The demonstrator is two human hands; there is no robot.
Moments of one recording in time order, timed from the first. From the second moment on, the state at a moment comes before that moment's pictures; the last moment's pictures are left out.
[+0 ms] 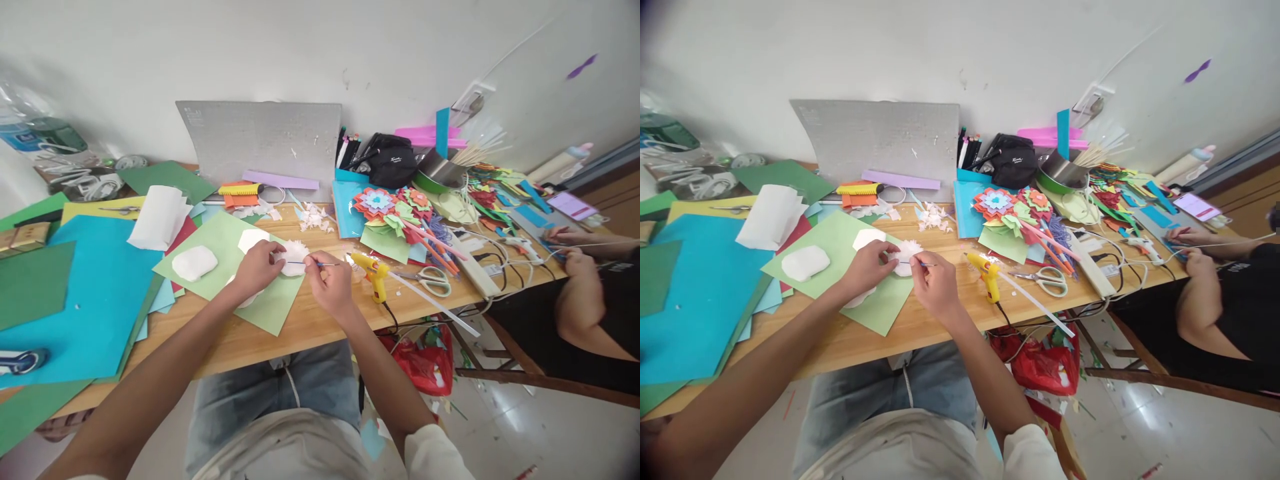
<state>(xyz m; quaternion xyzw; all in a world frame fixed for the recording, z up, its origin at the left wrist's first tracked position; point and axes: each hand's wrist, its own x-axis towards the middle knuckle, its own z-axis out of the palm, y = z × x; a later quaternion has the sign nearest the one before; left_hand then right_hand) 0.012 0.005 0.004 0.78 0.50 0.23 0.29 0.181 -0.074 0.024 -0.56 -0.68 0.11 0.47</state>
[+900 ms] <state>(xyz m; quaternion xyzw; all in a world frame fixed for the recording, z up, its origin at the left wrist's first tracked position) 0.015 0.005 -0.003 0.78 0.51 0.24 0.27 0.176 -0.067 0.010 -0.58 -0.68 0.09 0.44</state>
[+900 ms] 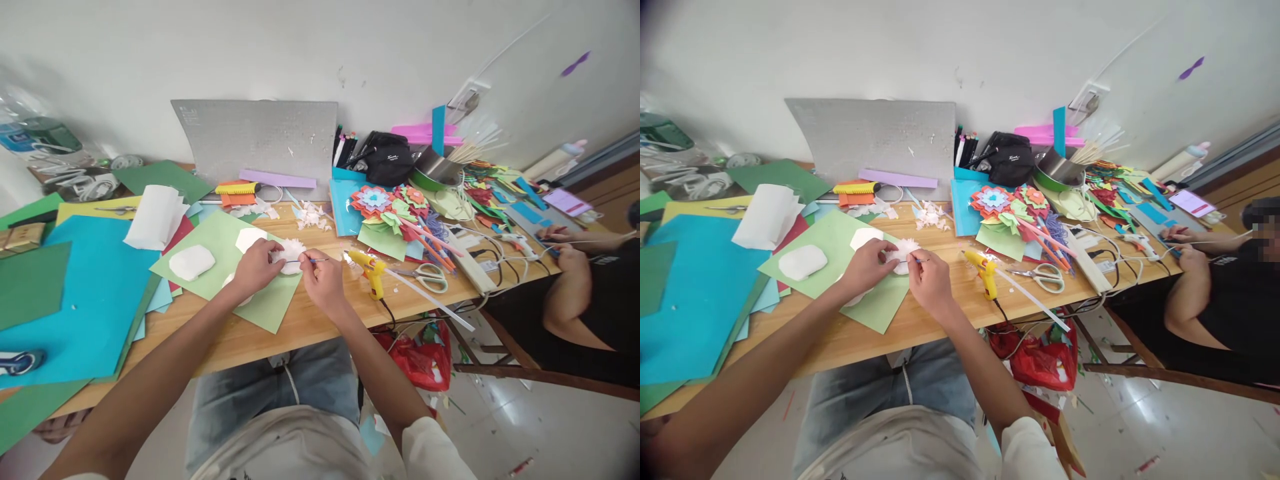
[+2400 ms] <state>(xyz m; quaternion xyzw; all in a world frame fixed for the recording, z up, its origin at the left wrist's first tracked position) 0.006 0.015 0.001 0.82 0.45 0.22 0.29 0.224 -0.115 -0.015 -0.64 -0.75 -0.03 0.14</state>
